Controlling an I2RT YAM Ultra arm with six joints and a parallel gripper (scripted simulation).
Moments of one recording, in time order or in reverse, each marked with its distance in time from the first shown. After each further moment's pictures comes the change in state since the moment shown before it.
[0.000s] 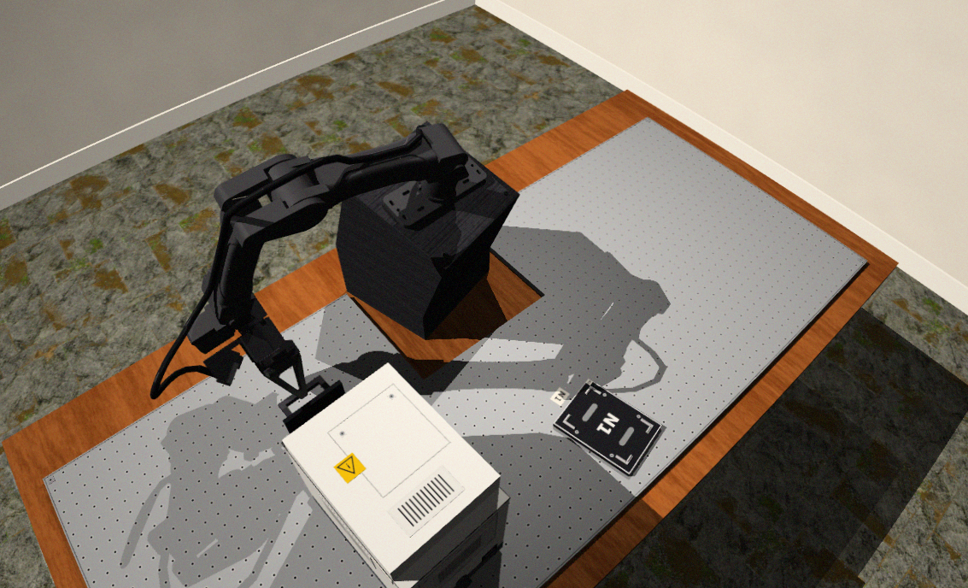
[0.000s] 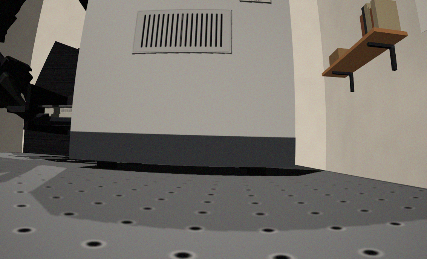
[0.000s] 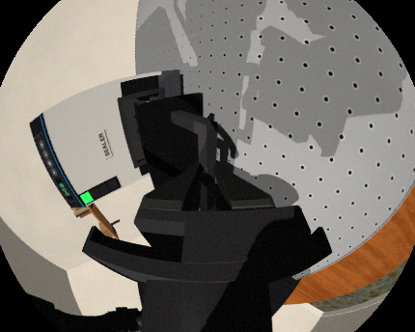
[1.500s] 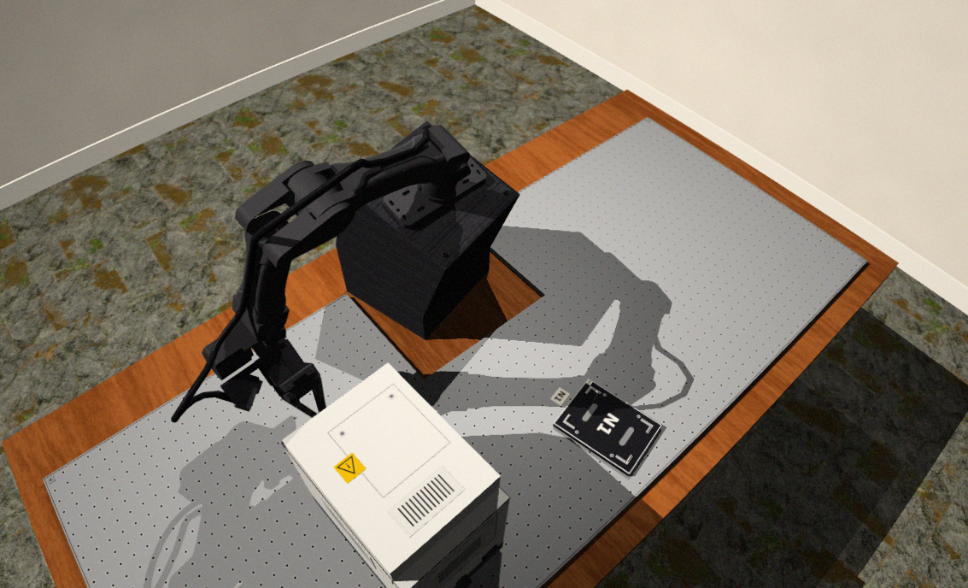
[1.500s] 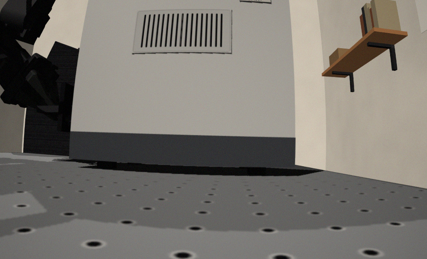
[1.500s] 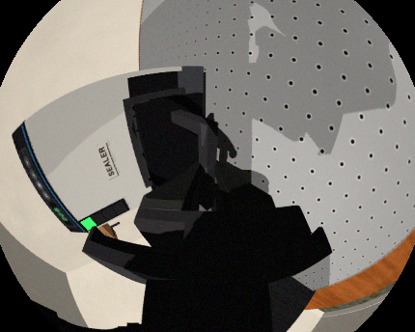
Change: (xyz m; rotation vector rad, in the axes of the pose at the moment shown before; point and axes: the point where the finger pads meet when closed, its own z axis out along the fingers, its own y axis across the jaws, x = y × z) arm 0.000 0.041 0.047 0.006 0.005 -0.008
